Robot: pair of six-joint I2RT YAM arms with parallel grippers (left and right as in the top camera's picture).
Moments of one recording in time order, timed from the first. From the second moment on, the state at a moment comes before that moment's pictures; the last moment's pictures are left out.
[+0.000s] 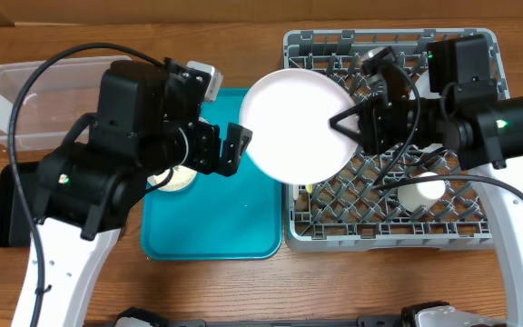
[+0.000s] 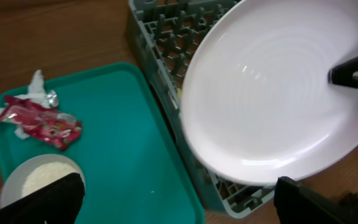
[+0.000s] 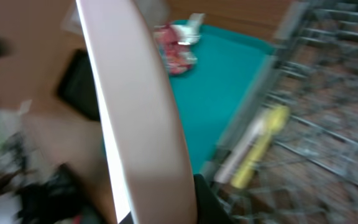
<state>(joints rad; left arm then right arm) -0.34 1.29 1.66 -1.14 0.26 -0.12 0.16 1.44 1.66 -1.18 -0.63 -0.06</state>
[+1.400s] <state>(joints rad) -0.34 1.20 1.79 -1.26 0.14 -0.12 0.07 1.74 1.67 -1.14 0.41 0.10</state>
